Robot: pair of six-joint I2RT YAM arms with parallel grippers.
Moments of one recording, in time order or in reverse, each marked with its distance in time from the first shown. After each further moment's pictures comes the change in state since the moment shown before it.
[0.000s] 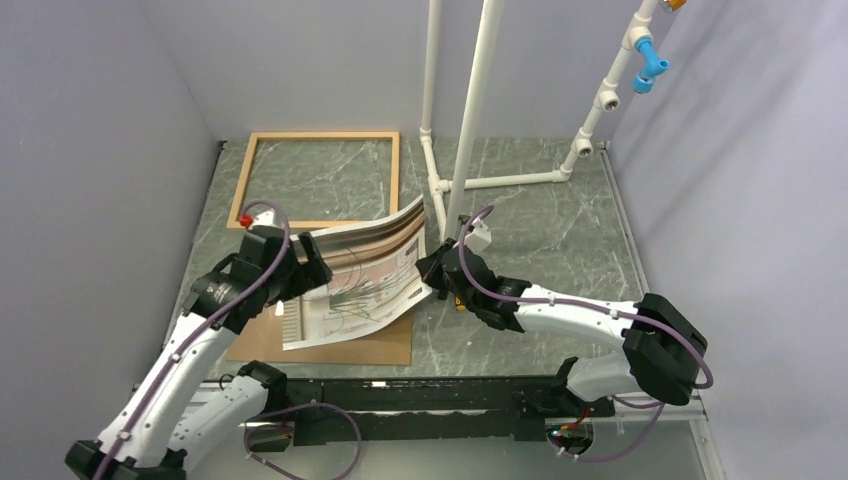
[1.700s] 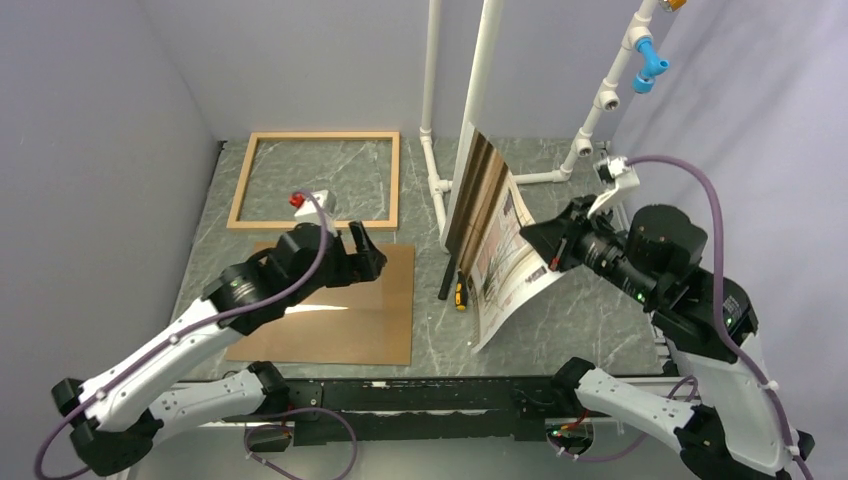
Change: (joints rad) left arm -0.392 0.144 0.126 0.233 -0.138 -0.055; right arm -0.241 -0.511 0.777 -1.094 -0.333 -0.604
